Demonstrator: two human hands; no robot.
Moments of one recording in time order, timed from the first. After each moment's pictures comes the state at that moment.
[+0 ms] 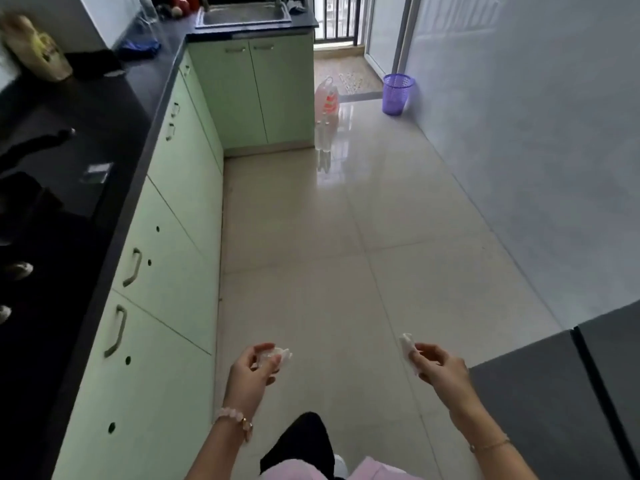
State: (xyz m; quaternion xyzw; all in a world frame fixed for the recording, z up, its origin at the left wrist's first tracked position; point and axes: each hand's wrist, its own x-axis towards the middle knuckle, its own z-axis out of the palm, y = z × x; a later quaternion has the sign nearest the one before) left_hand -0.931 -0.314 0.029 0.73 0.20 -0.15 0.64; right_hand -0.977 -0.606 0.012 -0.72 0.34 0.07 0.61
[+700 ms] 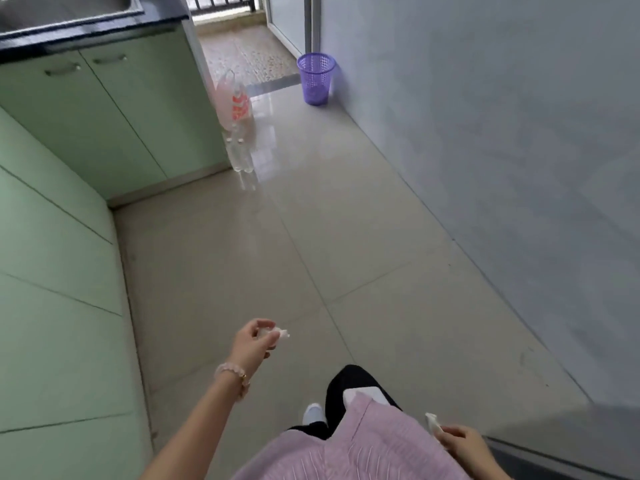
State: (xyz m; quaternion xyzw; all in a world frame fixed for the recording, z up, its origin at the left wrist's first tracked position) left_hand -0.407 -0.523 -0.015 0.78 0.10 -0.33 0.53; right_hand -0.677 -0.777 -0.056 -0.59 0.60 0.15 0.53
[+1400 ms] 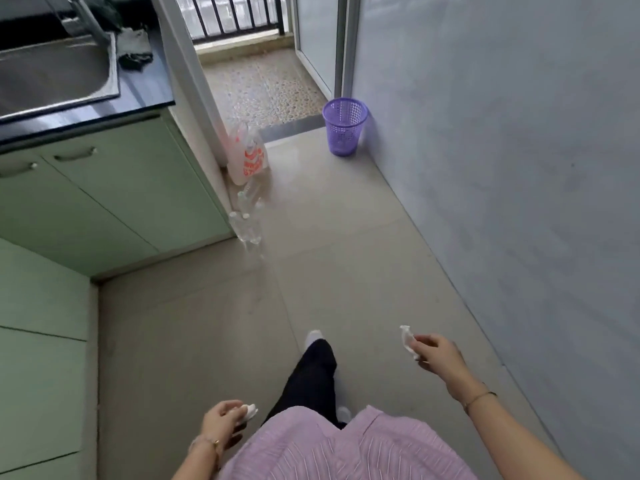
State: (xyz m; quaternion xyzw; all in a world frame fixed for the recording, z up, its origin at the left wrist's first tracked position) left_hand -0.004 -0.675 -0.078 0.72 0.37 -0.34 0.48; right_hand -0.049 -1.054 -0.037 -0.65 0.44 0.13 0.60
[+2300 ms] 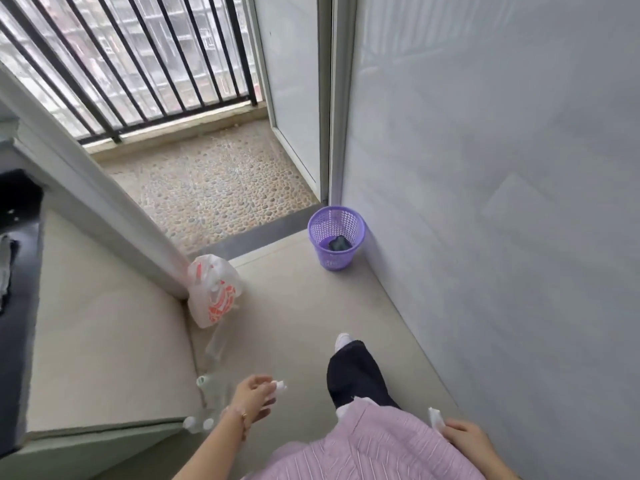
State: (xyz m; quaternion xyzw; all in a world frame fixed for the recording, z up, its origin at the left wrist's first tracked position) left_hand 0.703 -1.002 -0.078 0.71 0.28 -0.39 0.52; right_hand 0.498 -1.307 -0.070 -0.60 0.55 0.14 0.56
